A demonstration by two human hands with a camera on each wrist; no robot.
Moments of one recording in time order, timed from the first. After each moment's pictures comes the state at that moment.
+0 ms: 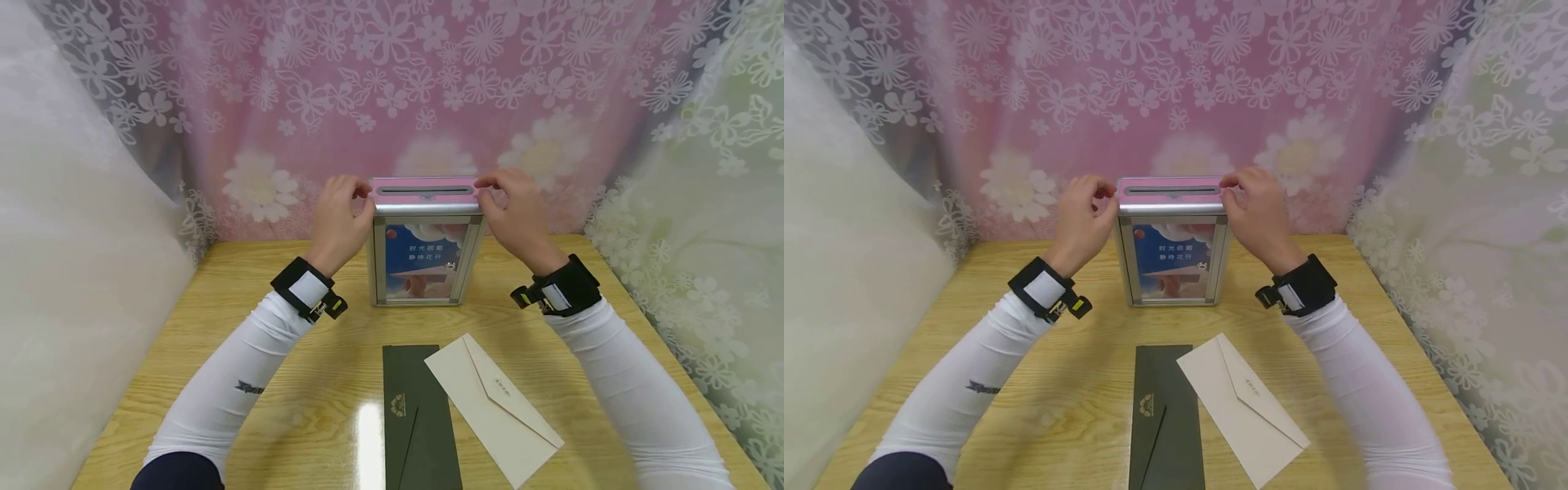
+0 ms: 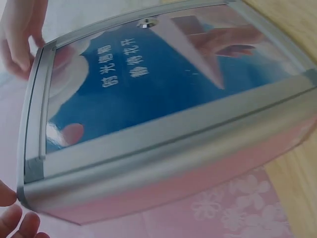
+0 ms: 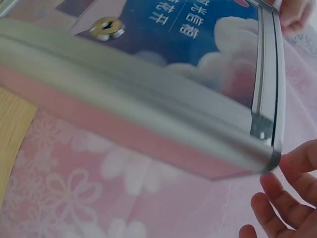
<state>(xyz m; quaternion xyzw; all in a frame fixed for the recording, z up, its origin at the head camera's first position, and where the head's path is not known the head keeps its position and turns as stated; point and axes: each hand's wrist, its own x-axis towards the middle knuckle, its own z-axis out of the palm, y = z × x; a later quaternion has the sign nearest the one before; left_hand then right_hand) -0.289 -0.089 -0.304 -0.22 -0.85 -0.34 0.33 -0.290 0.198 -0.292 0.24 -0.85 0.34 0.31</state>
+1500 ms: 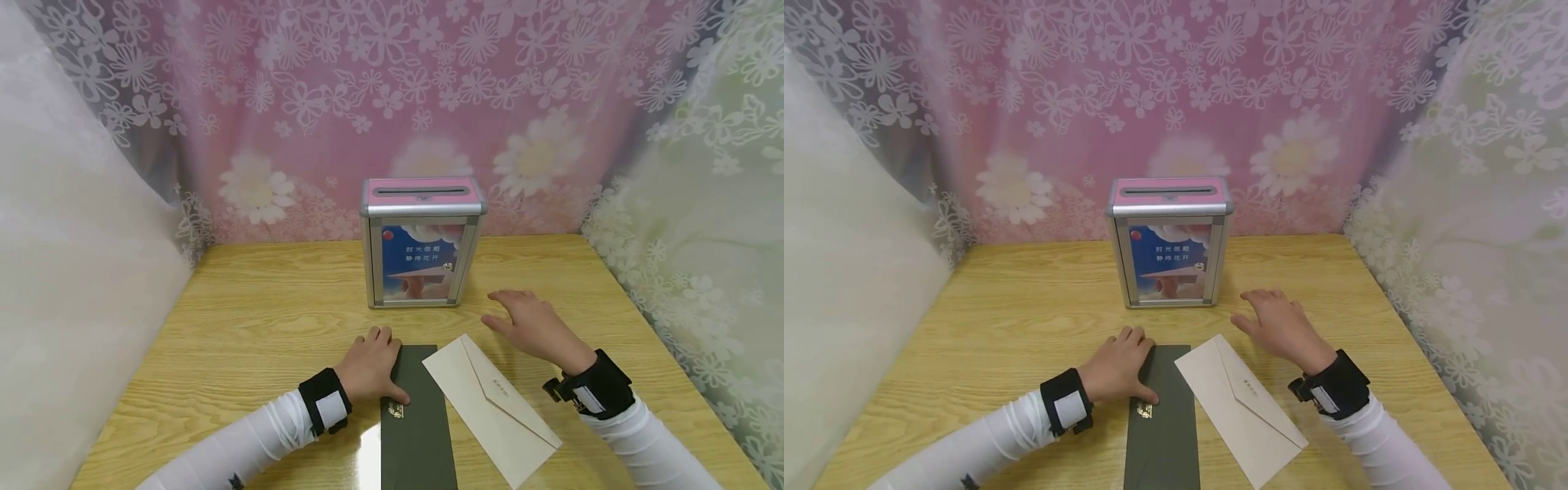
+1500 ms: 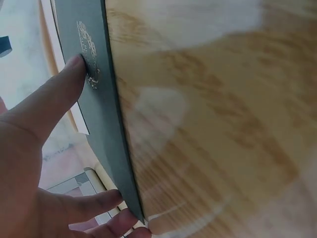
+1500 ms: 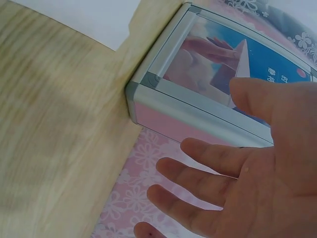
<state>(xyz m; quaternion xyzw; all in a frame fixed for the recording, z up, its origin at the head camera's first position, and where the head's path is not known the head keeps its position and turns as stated) -0.175 -0.059 -0.470 -0.31 -0.95 -0.02 -0.05 -0.199 0.250 -0.410 0.19 -0.97 0.15 0.00</state>
